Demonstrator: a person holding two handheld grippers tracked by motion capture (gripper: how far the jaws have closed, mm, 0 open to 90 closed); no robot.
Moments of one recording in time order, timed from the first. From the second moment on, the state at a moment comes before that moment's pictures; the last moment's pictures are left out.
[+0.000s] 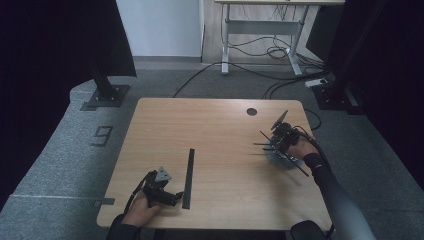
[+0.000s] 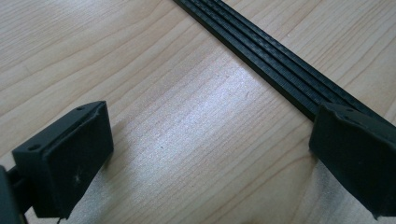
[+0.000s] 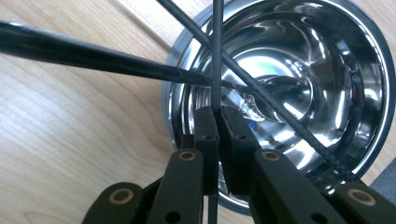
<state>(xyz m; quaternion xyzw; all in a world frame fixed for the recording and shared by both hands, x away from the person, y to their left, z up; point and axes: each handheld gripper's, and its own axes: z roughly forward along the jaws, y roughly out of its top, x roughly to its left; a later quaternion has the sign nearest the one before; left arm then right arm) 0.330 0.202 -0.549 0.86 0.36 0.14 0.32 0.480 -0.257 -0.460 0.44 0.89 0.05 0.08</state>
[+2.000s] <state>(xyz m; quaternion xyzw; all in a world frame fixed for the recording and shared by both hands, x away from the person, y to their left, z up) 0.330 0.202 -0.549 0.86 0.36 0.14 0.32 0.416 -0.317 -0.486 0.55 0.74 0.29 0.25</state>
